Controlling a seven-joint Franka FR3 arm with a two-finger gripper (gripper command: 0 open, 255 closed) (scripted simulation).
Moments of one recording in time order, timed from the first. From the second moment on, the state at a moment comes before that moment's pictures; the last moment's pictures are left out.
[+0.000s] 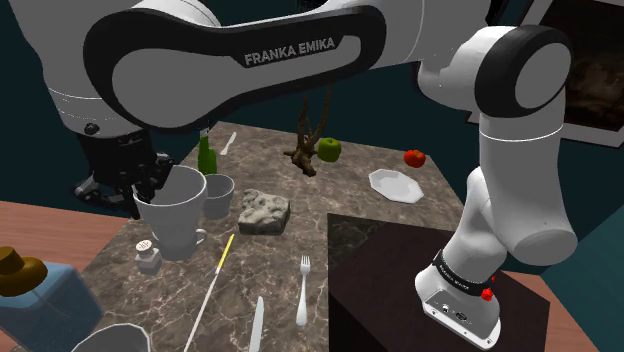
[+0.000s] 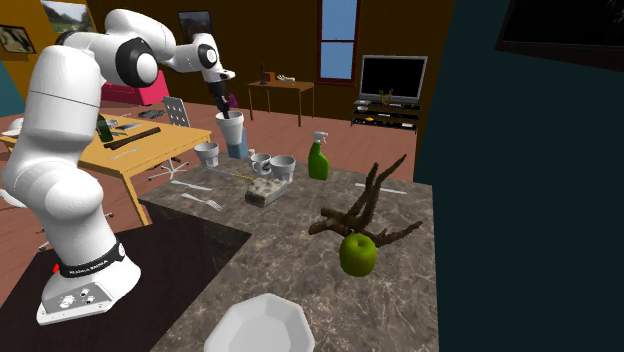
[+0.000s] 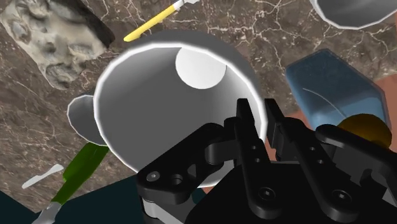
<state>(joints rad) 0.66 0.51 0.35 -1.35 -0.27 1.88 0.81</state>
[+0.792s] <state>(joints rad) 0.66 0.54 0.34 -1.46 -0.29 2.02 0.84</state>
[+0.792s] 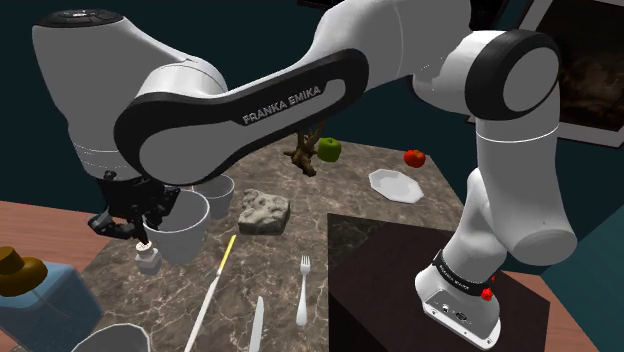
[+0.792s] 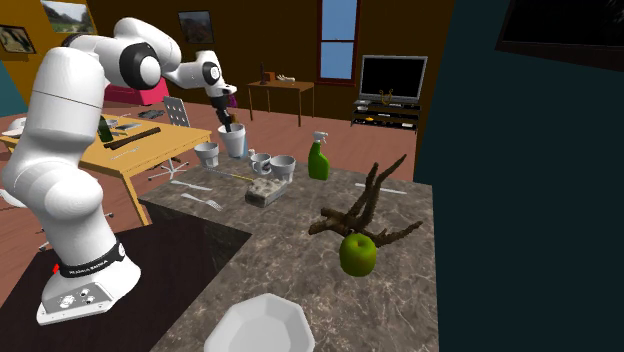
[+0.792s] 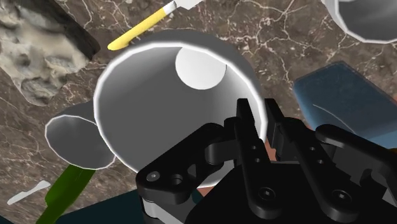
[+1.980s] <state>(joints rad) 0.67 0.64 0.31 -1.54 -0.34 2.20 0.88</state>
